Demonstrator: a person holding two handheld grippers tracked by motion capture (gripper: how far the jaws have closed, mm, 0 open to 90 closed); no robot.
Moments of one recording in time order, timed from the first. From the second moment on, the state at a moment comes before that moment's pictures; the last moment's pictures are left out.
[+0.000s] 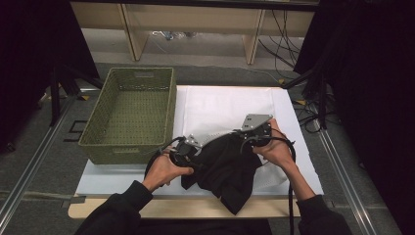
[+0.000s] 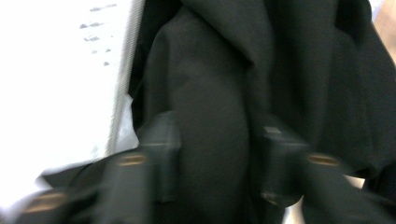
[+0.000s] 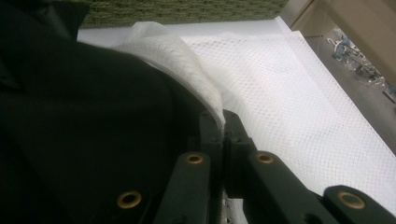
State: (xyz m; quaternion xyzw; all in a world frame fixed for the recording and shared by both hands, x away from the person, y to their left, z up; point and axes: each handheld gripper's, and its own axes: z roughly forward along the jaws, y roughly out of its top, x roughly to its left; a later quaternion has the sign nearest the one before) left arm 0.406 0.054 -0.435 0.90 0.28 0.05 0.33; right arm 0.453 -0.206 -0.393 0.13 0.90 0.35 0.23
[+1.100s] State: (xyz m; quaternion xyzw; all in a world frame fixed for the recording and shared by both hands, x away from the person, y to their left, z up) left arm 0.402 0.063 -0.420 0.85 0.34 0.11 0.37; right arm 0.449 -0.206 -0.393 0.14 0.90 0.35 0.23
